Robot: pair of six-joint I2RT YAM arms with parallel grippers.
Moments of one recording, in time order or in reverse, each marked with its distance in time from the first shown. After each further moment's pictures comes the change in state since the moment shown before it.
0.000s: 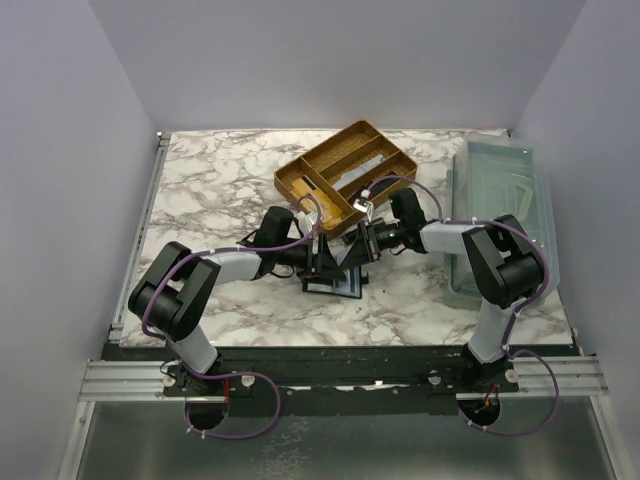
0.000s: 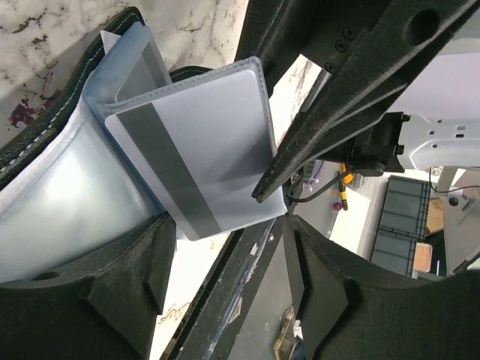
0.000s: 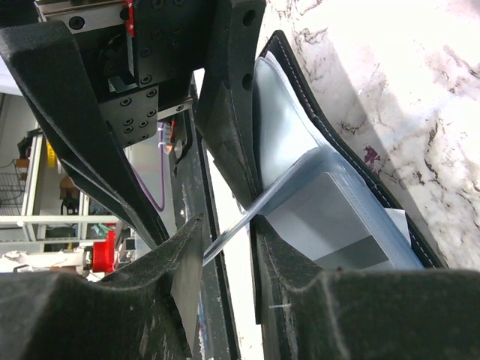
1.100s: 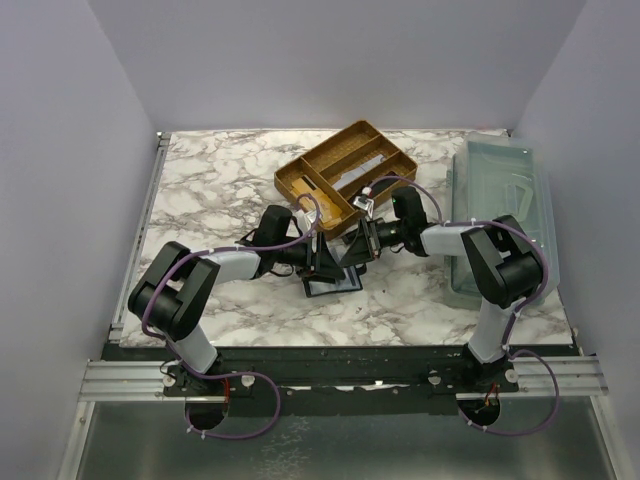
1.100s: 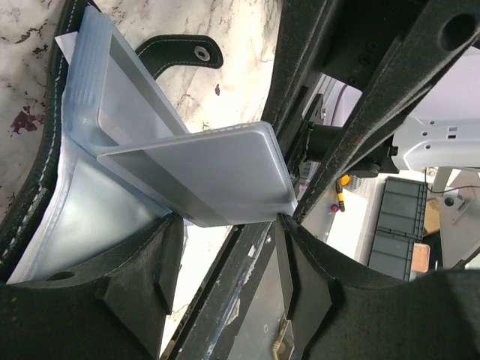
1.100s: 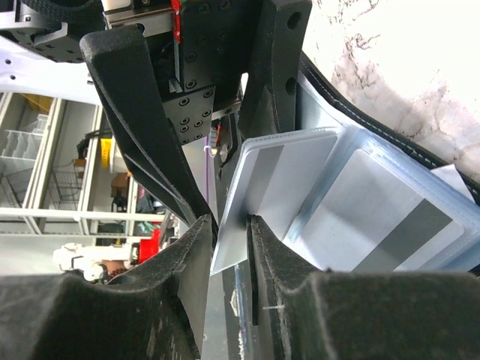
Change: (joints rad) left arm 0.015 0.000 0.003 0.013 0.011 -0.006; right arm -0.003 0.002 -0.036 0.214 -0.102 0.257
